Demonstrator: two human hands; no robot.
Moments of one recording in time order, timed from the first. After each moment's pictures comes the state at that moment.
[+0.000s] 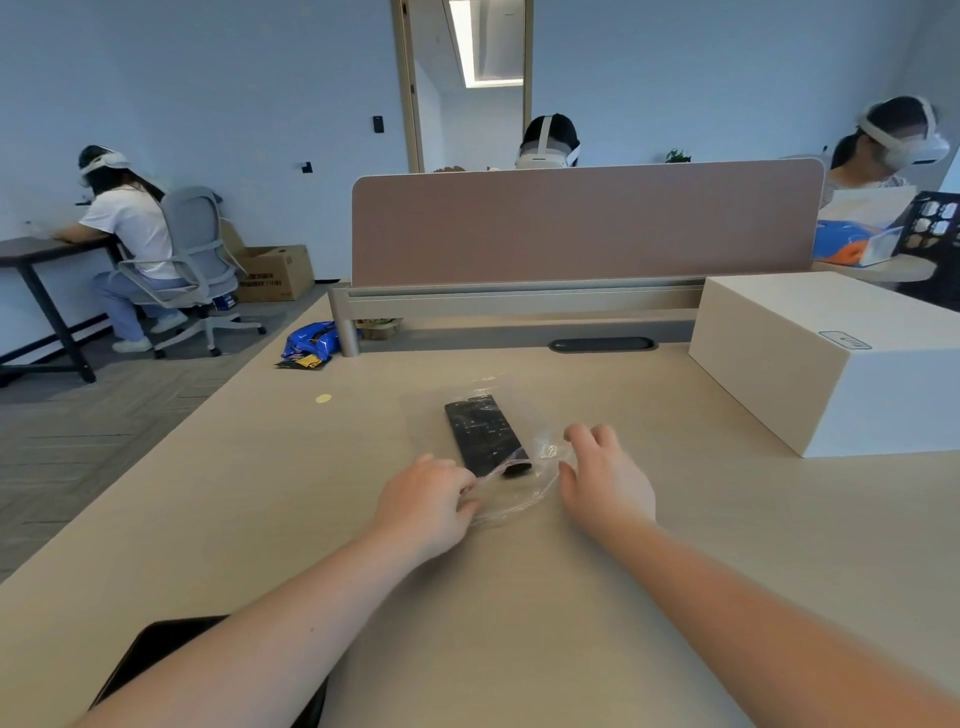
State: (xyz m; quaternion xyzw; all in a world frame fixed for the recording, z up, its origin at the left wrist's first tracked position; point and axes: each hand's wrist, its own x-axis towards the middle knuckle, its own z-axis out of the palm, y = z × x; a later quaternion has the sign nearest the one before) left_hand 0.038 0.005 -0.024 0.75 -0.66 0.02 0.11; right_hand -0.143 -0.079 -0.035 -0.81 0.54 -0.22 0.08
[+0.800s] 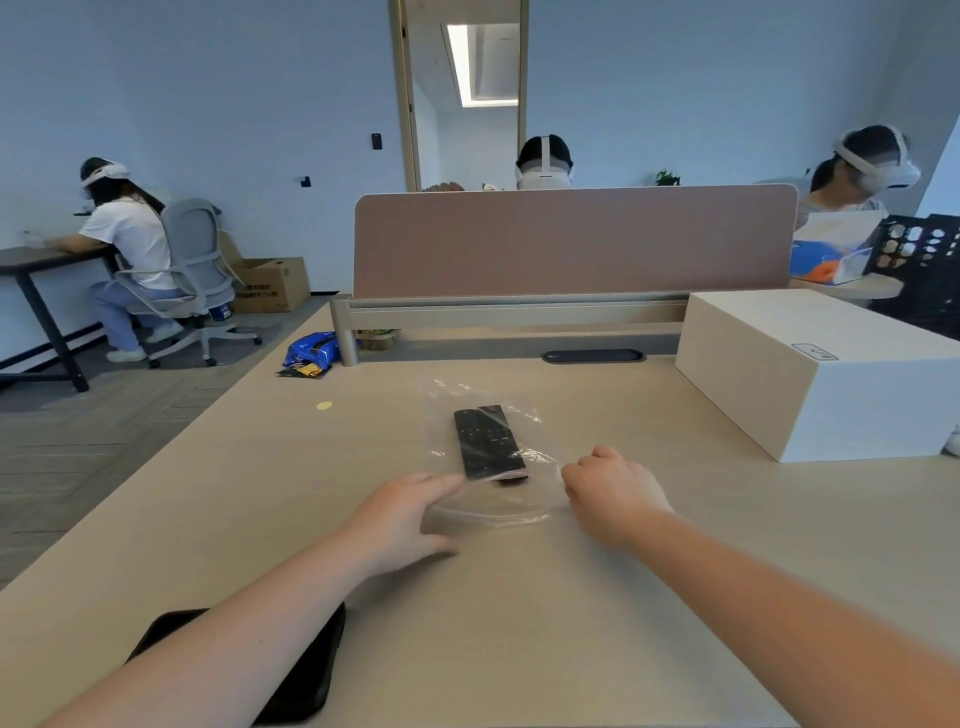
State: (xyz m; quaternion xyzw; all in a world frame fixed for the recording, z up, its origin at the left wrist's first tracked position) left_hand 0.062 0.035 -0.020 0.70 -0.70 -0.10 0.14; right_hand -0.167 -0.068 -0.015 -0.88 0.46 -0.03 -0.08
